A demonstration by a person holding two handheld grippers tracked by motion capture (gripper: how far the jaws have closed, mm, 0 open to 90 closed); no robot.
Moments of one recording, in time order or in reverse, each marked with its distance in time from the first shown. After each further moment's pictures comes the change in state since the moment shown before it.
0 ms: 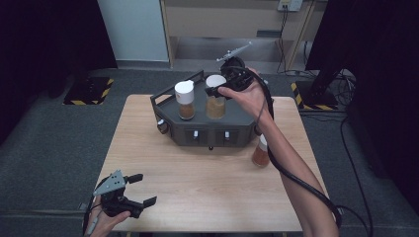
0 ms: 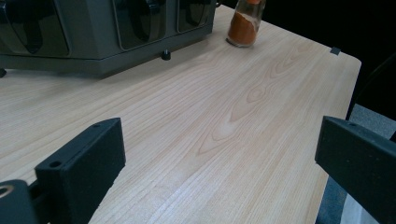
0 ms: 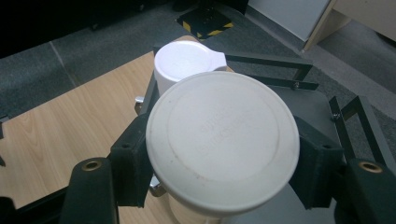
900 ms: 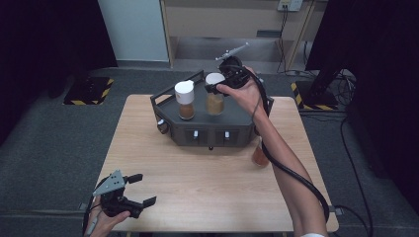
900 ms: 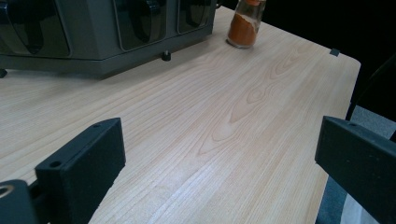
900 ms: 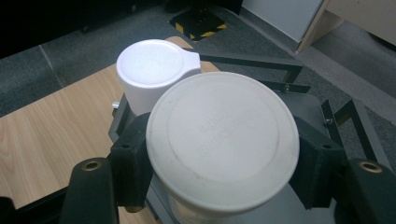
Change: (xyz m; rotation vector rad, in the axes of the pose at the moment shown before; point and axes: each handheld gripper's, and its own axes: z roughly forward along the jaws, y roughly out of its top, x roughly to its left) left arm 0.001 -0.001 -0.001 -0.005 -0.001 -0.004; right arm -0.018 -0.005 0.028 -0.010 -0.019 0.002
